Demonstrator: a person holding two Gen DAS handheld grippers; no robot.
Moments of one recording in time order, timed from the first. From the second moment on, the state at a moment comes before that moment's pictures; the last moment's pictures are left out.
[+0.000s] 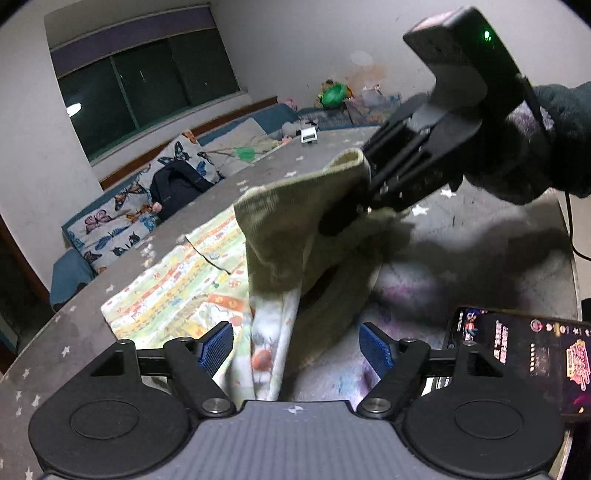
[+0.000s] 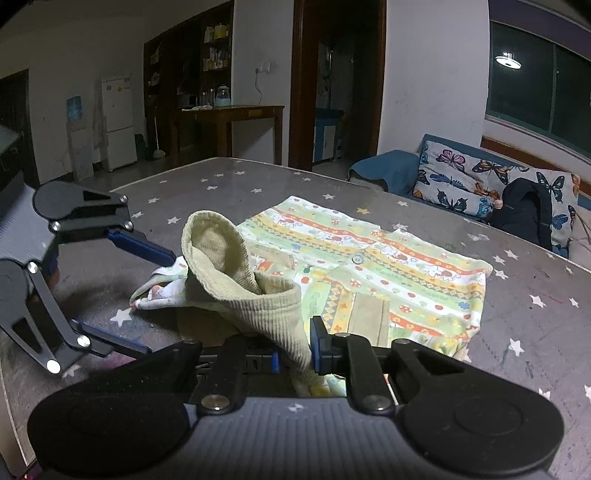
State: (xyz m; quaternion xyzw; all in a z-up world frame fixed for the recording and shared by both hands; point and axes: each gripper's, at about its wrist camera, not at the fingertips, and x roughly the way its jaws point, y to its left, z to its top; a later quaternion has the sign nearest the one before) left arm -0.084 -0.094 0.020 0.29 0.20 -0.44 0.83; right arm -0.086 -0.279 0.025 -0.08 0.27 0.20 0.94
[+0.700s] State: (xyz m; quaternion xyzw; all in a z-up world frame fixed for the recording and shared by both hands) left arm -0.078 -0.085 0.018 0.27 0.21 -0.43 0.84; right arm -0.097 -0.278 0.028 -0.08 0.26 0.21 0.94
